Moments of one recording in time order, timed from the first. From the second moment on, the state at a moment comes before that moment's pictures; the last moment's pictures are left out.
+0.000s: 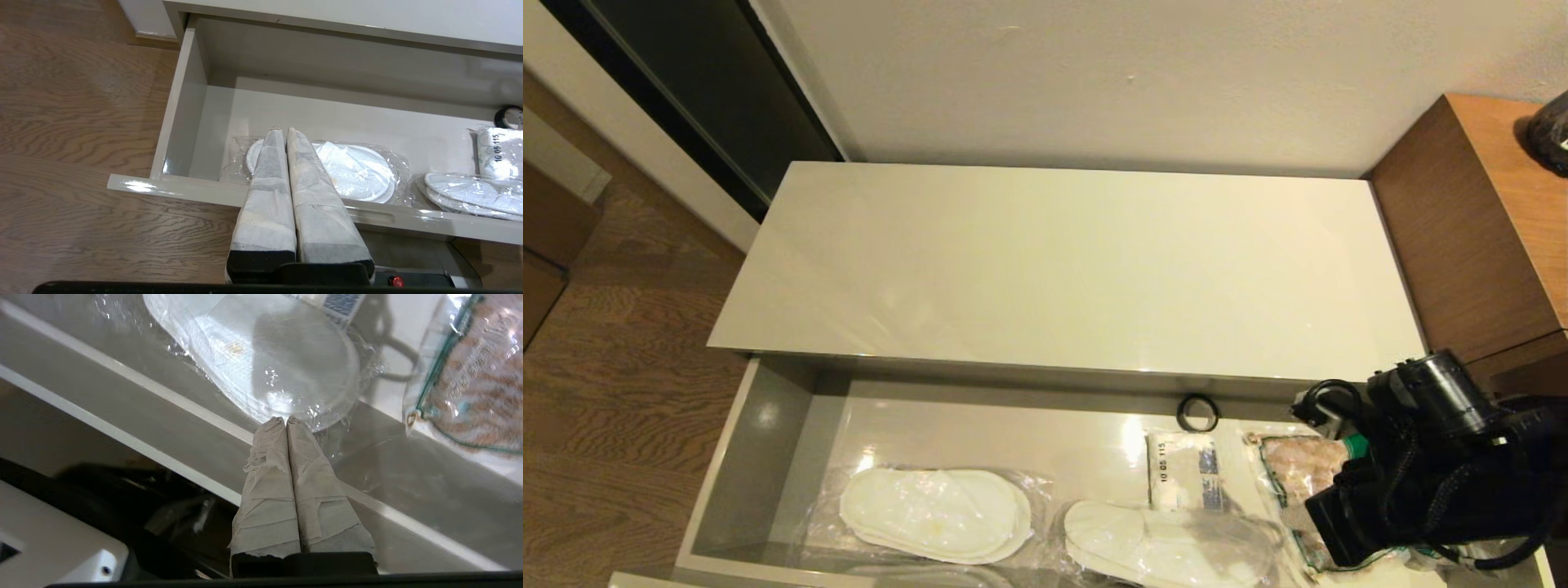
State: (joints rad) left arm 0.00 0.00 0.00 -0.01 0.00 -0.05; right arm 0.34 1.63 -0.59 -0.02 0.20 -0.04
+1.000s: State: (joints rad) left arm 0.00 0.00 0.00 -0.01 0.00 -0.05; right arm 0.48 1.83 -0.57 -0.38 0.00 0.10
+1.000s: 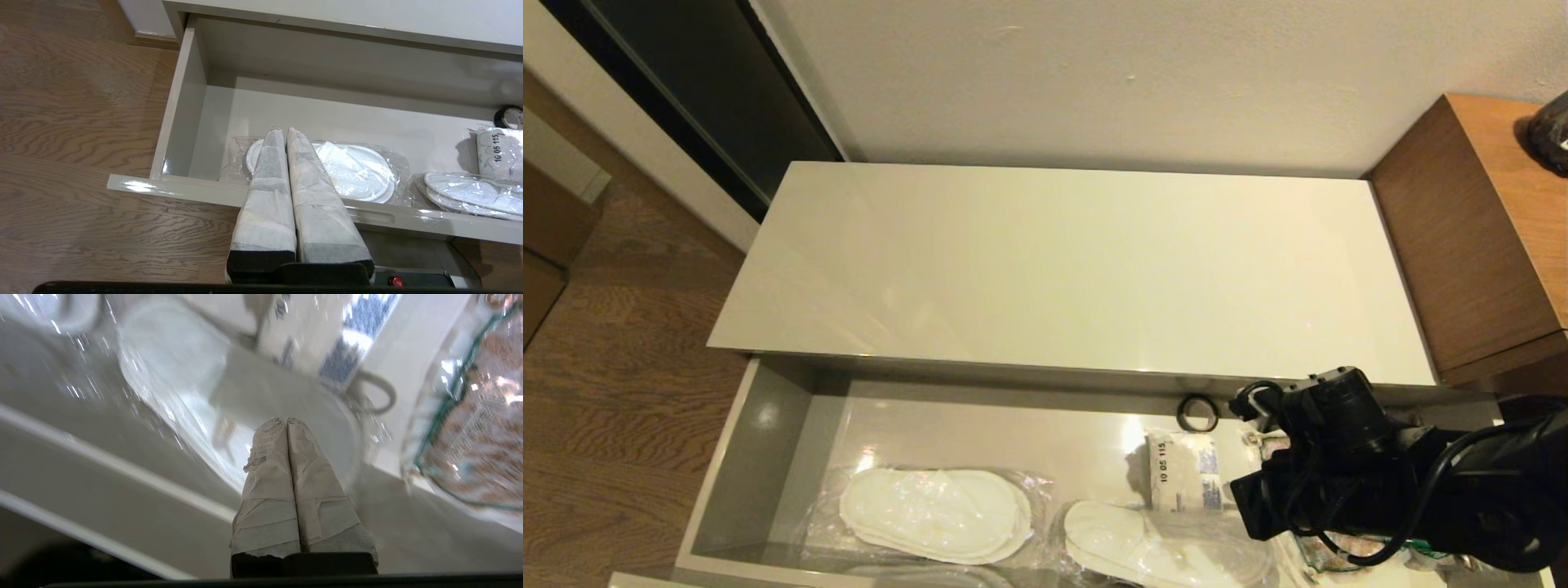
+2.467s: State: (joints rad) left arm 0.00 0.00 0.00 -0.01 0.00 -0.05; right arm 0.50 1.94 -0.52 -0.66 -0.15 0.27
